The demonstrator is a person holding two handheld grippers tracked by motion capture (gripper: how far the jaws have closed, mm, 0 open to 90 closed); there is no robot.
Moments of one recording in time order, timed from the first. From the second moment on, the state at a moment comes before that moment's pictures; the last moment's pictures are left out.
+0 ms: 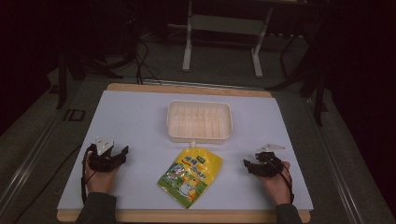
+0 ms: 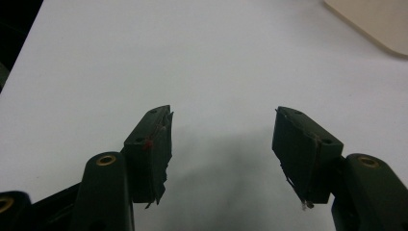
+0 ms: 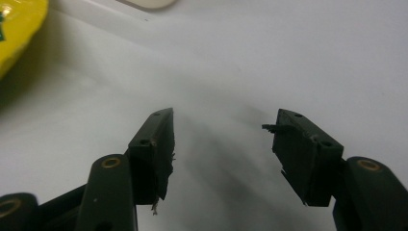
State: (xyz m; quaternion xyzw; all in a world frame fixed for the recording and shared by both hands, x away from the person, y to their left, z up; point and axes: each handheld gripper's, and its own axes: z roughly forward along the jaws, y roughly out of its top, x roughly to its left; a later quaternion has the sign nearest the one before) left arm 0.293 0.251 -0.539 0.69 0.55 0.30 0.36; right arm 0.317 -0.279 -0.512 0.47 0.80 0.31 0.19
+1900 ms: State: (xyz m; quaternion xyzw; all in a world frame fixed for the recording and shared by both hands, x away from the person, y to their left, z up) left arm 0.292 0.247 -0.540 0.70 0.54 0.31 0.35; right arm 0.325 -0.195 -0.504 0.37 0.86 0.36 0.05
